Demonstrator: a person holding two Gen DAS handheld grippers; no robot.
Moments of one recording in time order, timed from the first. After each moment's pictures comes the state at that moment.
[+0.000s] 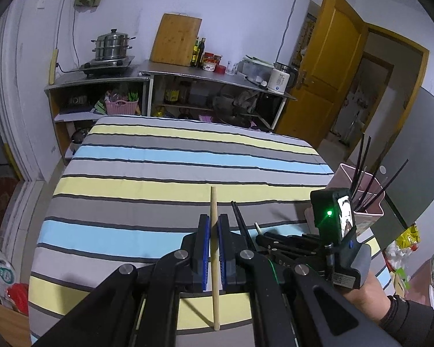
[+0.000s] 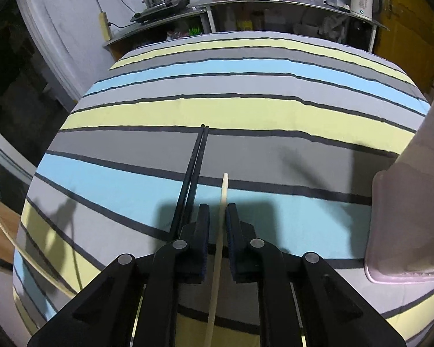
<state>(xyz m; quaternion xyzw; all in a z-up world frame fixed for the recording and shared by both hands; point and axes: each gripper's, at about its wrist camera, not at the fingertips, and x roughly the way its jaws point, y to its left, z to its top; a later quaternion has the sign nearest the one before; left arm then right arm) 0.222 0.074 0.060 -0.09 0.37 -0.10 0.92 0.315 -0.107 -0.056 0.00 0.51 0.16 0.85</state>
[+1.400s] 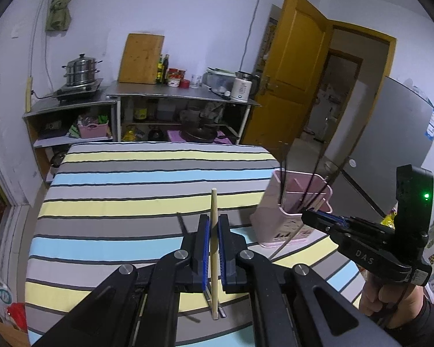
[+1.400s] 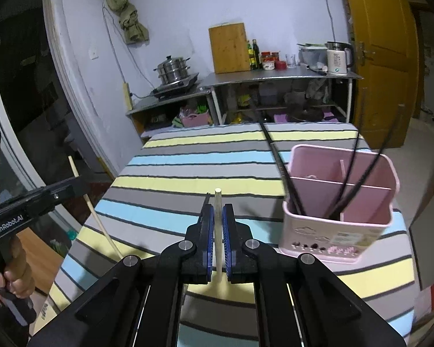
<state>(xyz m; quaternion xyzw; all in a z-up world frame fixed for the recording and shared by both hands) 0.172 0.008 0.124 -0.07 0.33 -0.17 0.93 0.196 -0.201 0.104 0.05 0.34 0.17 0.92</state>
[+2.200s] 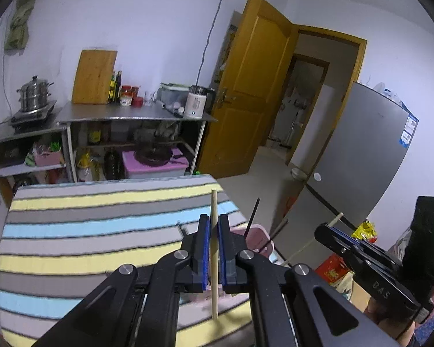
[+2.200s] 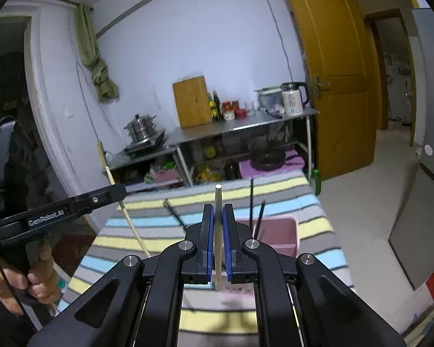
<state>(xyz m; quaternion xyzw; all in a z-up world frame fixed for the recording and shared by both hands) 0.242 -0.111 0.194 -0.07 0.30 -0.25 0.92 0.188 -0.304 0.187 0.10 0.24 0.09 0.96</state>
